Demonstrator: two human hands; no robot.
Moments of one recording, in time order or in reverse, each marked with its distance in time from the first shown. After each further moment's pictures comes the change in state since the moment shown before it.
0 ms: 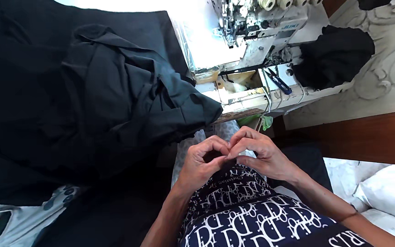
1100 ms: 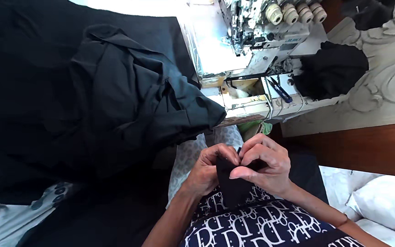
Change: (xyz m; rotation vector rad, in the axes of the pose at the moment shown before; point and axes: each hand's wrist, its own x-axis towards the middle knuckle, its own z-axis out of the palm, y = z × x) left_hand 0.001 -0.008 0.011 -0.705 -0.177 -0.001; right_hand 0.005 -0.015 0.025 -0.178 0.323 -0.193
